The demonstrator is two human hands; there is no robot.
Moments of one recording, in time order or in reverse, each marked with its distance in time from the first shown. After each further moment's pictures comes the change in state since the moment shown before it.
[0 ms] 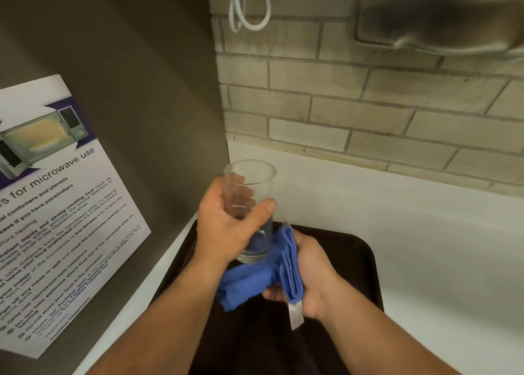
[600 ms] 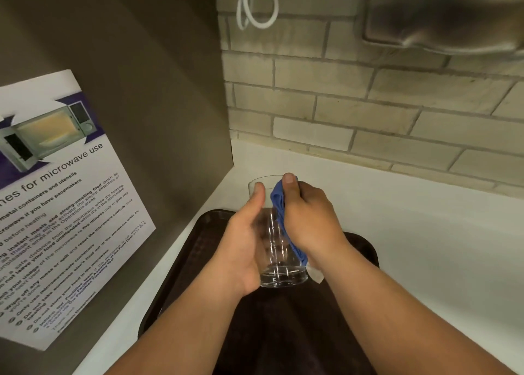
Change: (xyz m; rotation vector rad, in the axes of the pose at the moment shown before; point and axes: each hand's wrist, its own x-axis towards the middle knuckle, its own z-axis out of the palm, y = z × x) left_hand -0.023 0.031 0.019 -0.636 -0.250 -0.876; right_hand -0.021 -0.056 0.036 -0.805 0.322 -0.765
